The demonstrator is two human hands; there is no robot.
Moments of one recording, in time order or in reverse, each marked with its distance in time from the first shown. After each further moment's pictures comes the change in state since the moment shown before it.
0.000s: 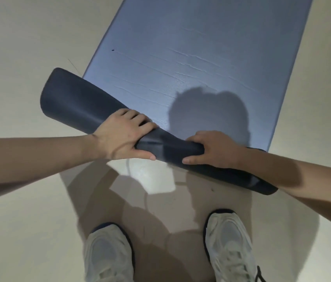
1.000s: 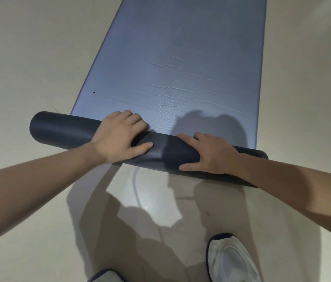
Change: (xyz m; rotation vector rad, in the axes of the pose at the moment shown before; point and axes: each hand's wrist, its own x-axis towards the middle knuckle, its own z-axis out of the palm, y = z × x) left_hand 0.072 -0.029 -0.032 -0.030 0.301 -0.013; right_hand 0.012 0.040 -0.025 -0.259 0.191 0.099
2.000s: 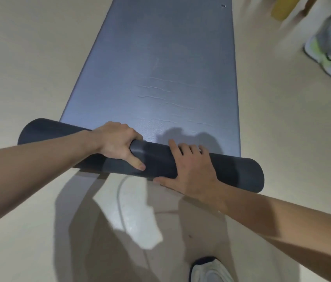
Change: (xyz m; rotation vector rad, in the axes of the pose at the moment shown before) left_hand 0.082 -0.010 -0.010 -0.242 -0.649 -0.086; right_hand -0.006 -0.025 0.004 -0.212 0.497 0.159
